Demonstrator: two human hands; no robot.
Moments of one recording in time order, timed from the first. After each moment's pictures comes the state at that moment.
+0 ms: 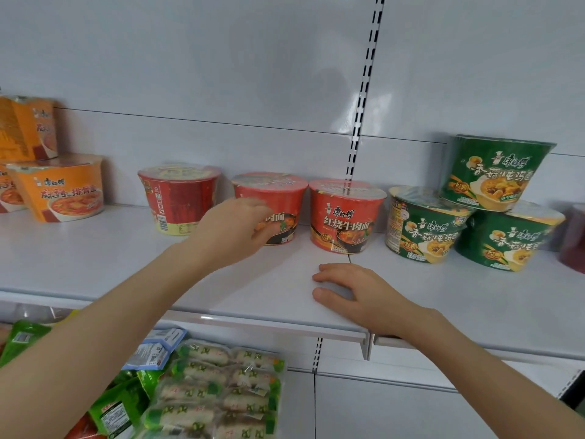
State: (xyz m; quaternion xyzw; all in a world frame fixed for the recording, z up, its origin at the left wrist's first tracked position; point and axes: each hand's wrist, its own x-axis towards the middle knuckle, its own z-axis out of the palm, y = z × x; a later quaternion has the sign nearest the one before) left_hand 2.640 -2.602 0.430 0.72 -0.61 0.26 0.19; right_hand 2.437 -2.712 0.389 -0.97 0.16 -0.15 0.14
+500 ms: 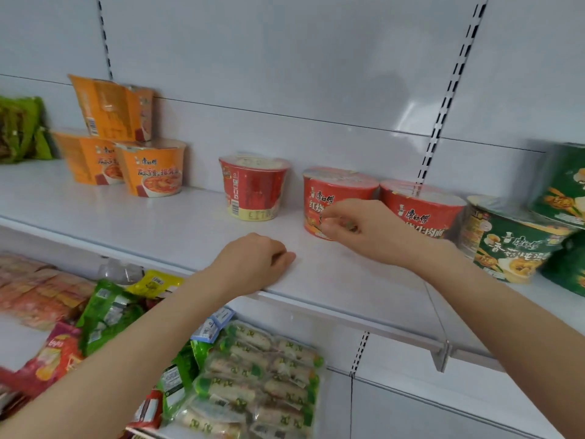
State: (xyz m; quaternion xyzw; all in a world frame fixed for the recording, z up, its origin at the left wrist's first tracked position) left_hand 2.656 -2.537 0.382 0.82 -0.52 0.13 0.18; right_hand 2.522 -2.676 0.451 -0.97 0.04 -0.22 0.07
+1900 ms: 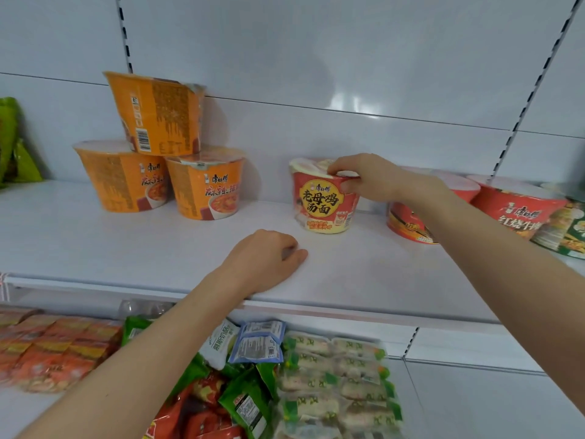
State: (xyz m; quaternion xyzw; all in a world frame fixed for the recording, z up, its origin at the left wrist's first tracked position) left_hand 2.845 -2.451 0.377 0.77 -0.60 0.05 0.23; right_hand 2.729 -2.611 0.487 -0.97 0.21 -0.14 -0.01
